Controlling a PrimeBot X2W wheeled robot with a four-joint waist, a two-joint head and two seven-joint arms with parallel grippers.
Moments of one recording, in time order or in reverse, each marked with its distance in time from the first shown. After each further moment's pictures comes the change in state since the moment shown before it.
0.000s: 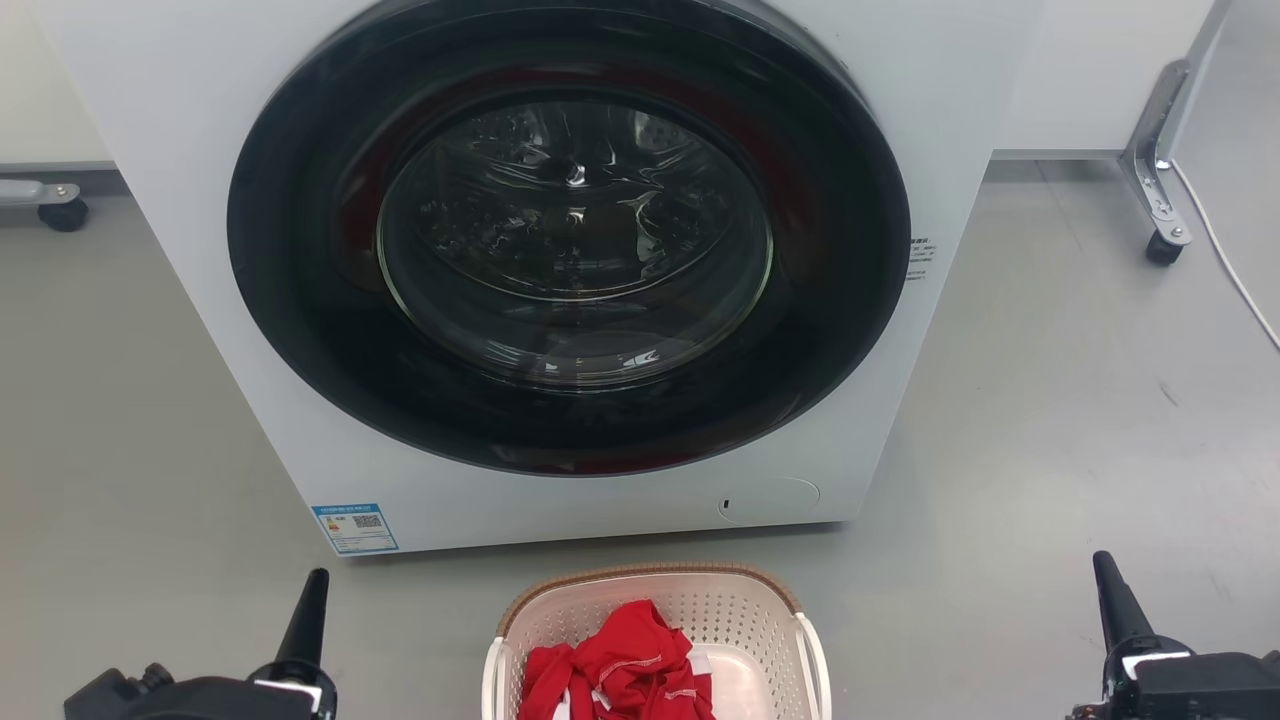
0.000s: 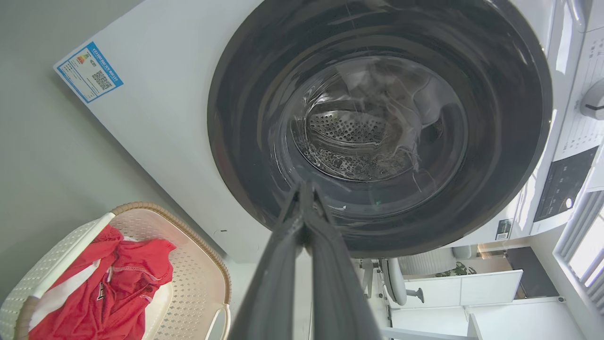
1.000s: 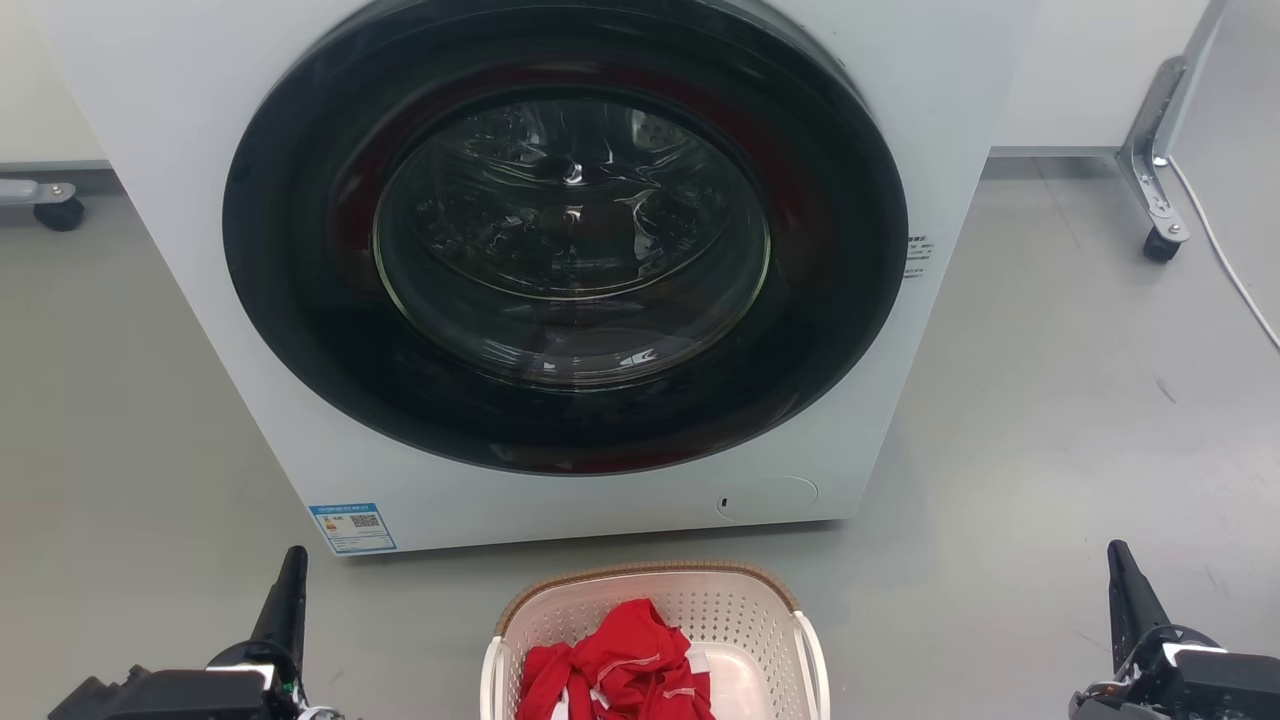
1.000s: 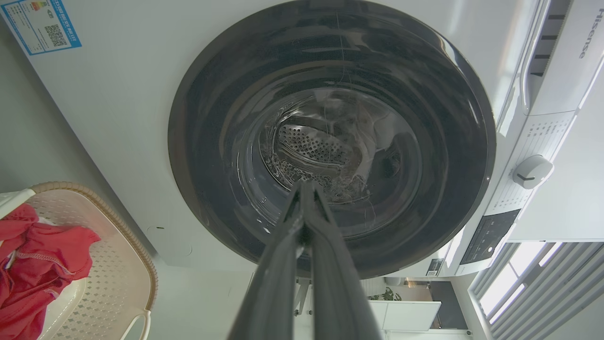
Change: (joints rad) left arm -0.050 -0.014 0.056 0.045 -0.265 -0.044 0.027; right arm -0.044 0.035 -0.074 0.049 0.242 0.045 0.043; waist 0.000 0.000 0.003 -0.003
